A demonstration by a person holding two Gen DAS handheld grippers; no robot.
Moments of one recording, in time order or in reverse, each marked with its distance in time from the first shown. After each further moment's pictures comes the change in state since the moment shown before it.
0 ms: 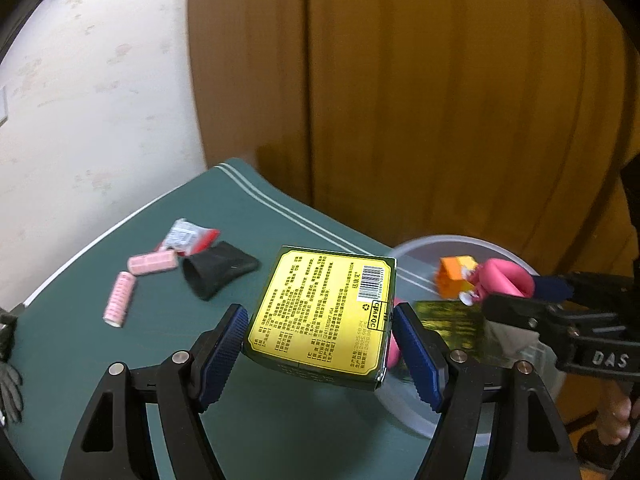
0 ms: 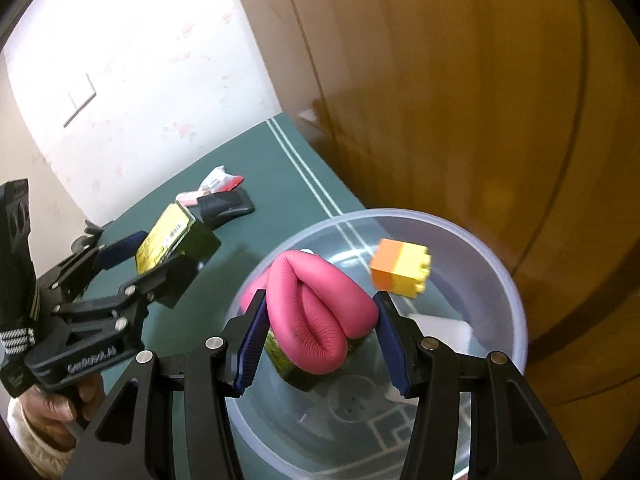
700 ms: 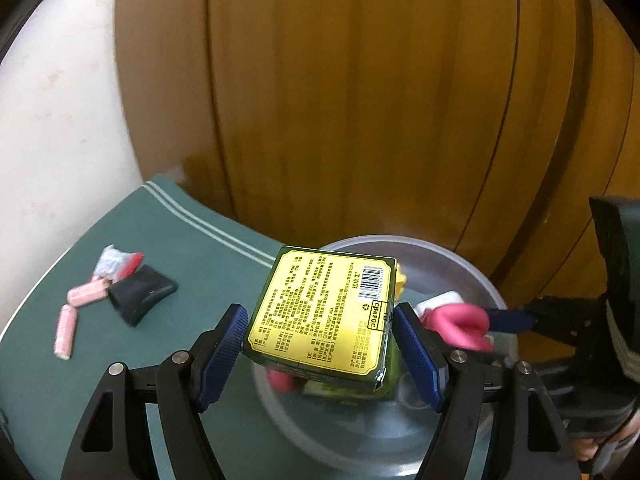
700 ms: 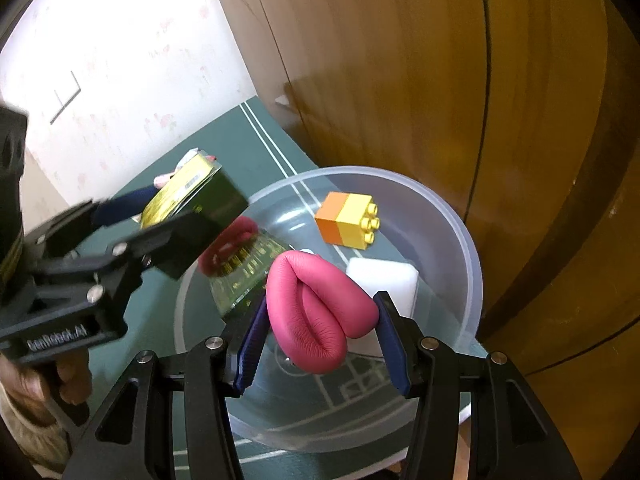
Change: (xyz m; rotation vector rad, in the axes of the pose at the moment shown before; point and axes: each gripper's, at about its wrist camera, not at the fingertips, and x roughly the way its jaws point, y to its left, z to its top) left arm 0.015 -0.060 0.017 0.103 0.032 -0.152; right arm -0.012 -0.031 -0.038 0.028 0.040 -0.045
